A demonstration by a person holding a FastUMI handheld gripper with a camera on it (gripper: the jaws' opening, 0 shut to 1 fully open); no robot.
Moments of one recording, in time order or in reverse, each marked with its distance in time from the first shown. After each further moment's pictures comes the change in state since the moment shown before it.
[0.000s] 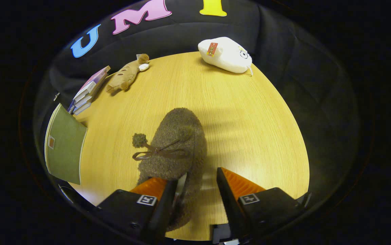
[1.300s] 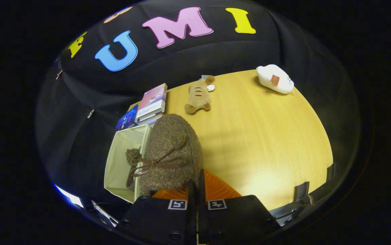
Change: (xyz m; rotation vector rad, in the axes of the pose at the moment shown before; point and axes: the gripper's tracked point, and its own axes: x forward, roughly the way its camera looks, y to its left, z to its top) arm -0.162 0.292 0.041 0.092 -0.093 0.229
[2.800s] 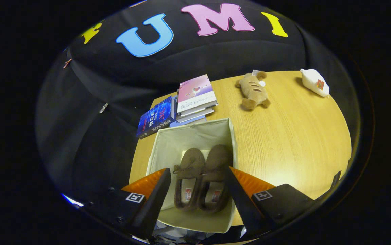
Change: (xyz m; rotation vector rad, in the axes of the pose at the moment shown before) arm 0.072 0.171 -0.018 -0.034 -0.012 0.059
